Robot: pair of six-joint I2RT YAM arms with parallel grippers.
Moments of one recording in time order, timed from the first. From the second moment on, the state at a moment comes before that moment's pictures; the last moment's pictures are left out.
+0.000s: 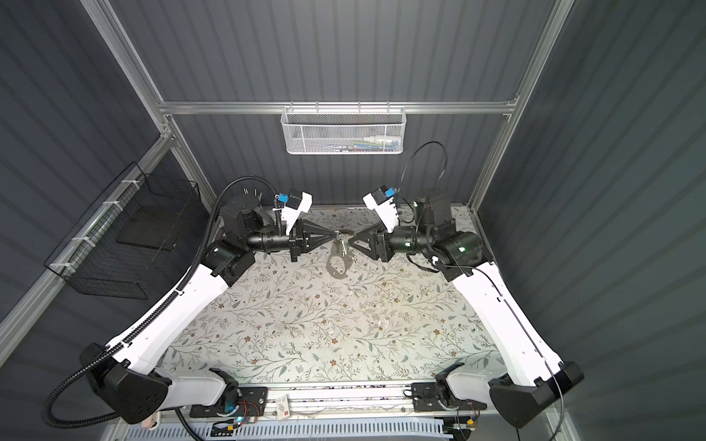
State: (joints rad) left arm -0.55 1.33 1.35 -0.10 0.91 -0.10; right arm 0.44 1.24 1.52 -0.68 -0.73 0.17
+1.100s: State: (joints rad) left arm -0.55 1.37 1.32 0.39 0.85 -0.44; right arm 0.41 1.32 1.47 -0.03 -0.88 0.69
